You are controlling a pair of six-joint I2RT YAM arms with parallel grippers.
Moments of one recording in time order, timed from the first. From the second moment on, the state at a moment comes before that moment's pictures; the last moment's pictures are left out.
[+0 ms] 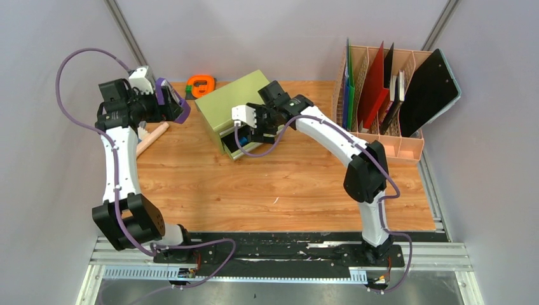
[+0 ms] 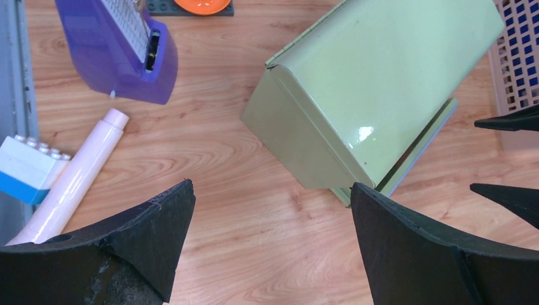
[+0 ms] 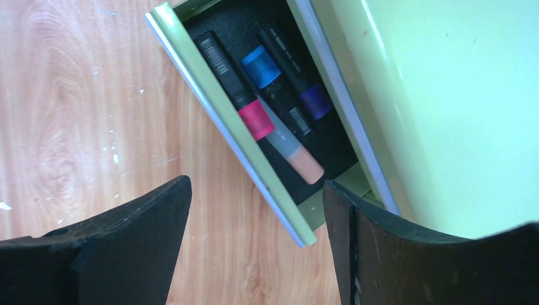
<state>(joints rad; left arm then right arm) 0.34 1.38 1.41 -0.65 0.57 0.07 0.72 2.07 2.00 -0.80 -0.30 -0.94</state>
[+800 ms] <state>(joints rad) 0.33 1.53 1.49 -0.57 0.69 -0.07 0.69 2.07 1.81 -0.84 -0.50 -0.87</state>
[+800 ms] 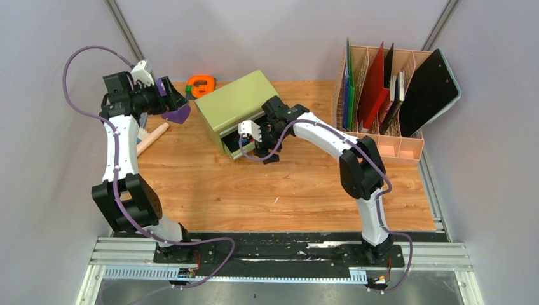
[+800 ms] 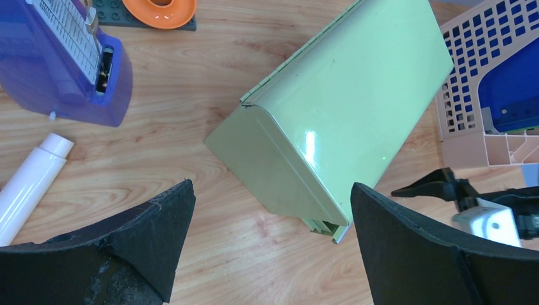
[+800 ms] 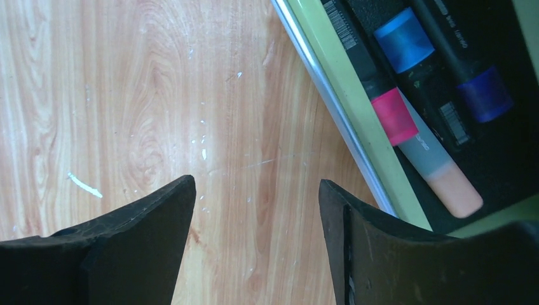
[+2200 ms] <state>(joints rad) 0.33 1.57 1.49 -0.56 0.65 -0.06 0.73 2.25 1.73 -0.26 -0.37 -0.62</state>
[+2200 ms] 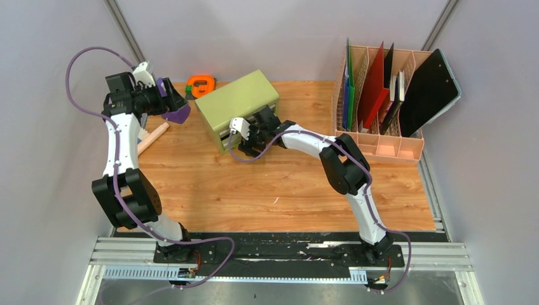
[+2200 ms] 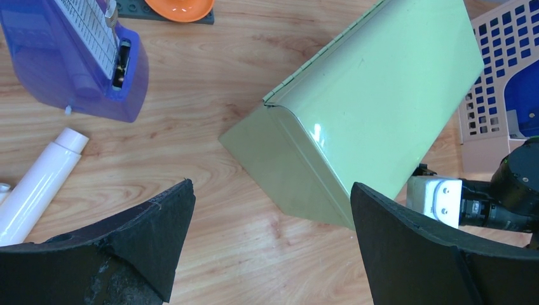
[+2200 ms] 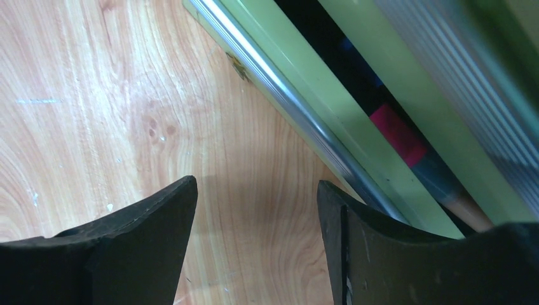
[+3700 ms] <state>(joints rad) 0.31 1.57 1.38 -0.47 0.59 0.02 0.73 2.29 1.77 -0.10 -0.33 -0.29</state>
